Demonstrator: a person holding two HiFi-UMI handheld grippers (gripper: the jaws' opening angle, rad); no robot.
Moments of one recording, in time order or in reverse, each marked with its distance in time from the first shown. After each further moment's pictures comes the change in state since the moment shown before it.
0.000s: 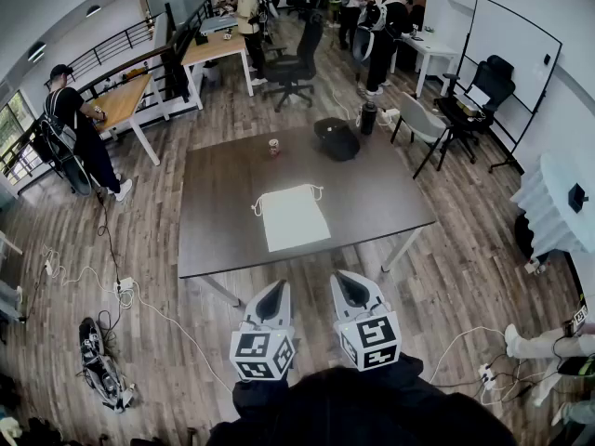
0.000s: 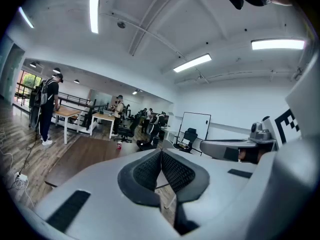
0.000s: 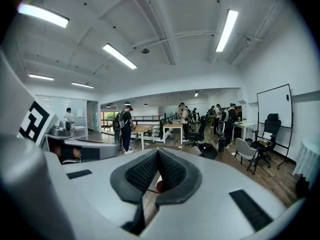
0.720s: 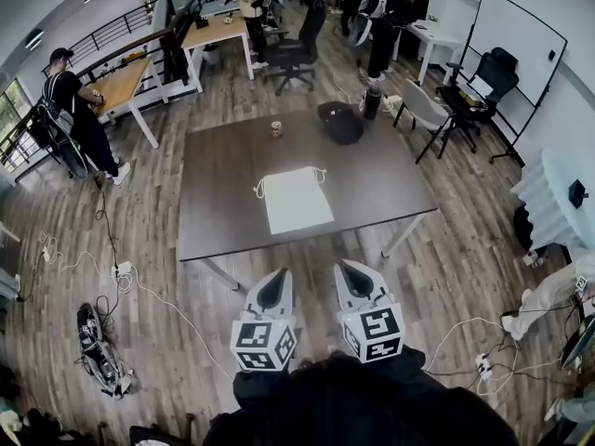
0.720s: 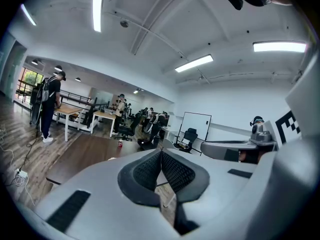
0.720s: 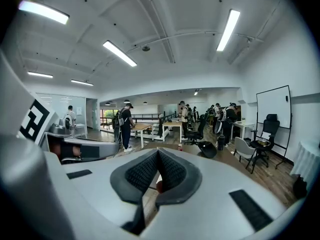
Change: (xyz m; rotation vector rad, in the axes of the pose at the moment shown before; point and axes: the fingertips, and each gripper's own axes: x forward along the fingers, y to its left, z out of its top) left arm -0.011 0.009 -0.005 -0.018 0.001 0.000; right arm -0.002 0.013 -0.005 -0.011 0.015 -0.012
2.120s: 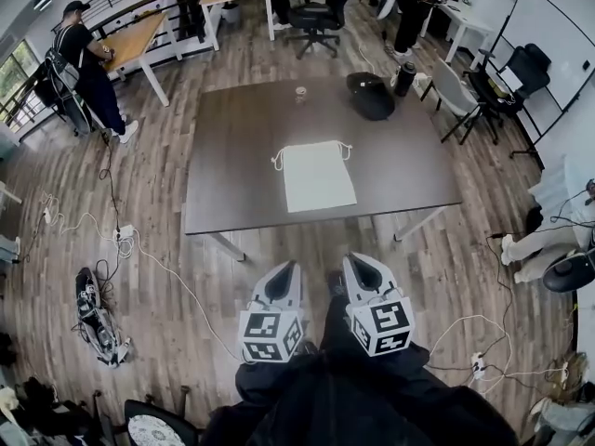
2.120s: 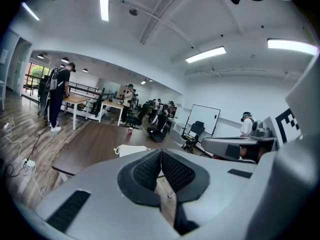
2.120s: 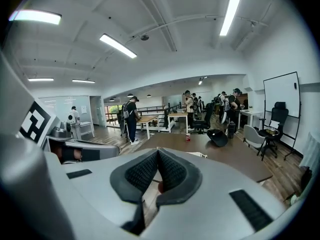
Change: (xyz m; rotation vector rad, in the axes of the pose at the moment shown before) left arm 0.030 0.069 -0.046 -0.066 0.117 0.068; right arm 0.075 0.014 -0.046 0.049 0.106 0.078
